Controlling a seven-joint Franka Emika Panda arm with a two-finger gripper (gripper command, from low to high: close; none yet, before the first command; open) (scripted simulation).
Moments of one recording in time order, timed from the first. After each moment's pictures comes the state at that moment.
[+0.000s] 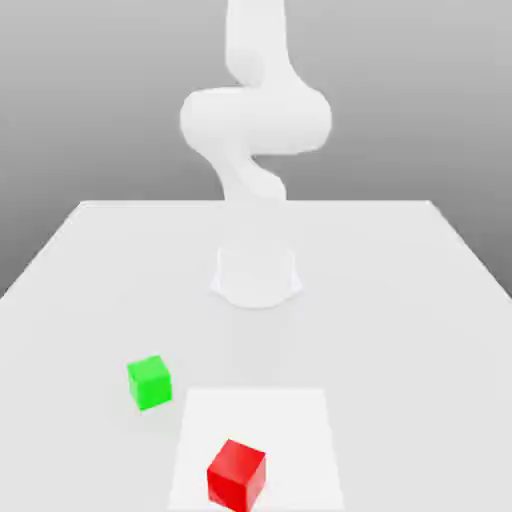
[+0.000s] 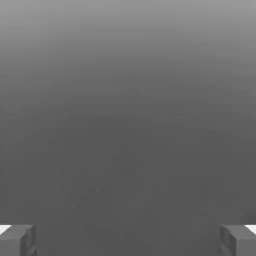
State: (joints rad) arm -0.02 -0.71 0.01 -2.32 0.00 2.33 0.84
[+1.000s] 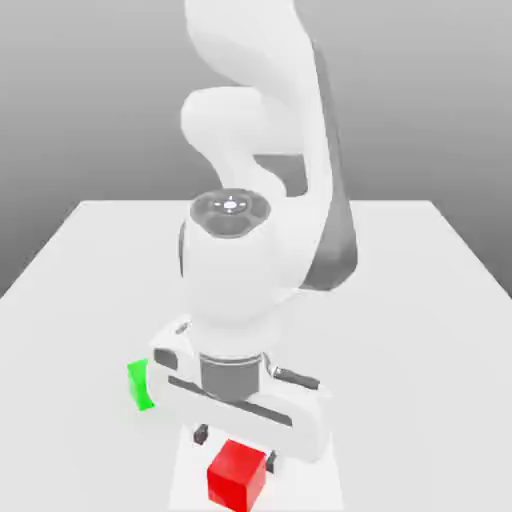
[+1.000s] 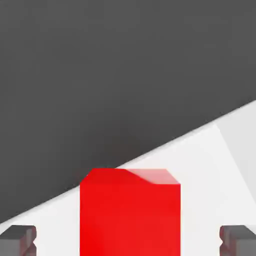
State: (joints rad) arm -0.10 0.37 0.04 -2.45 -0.05 2.83 1.23
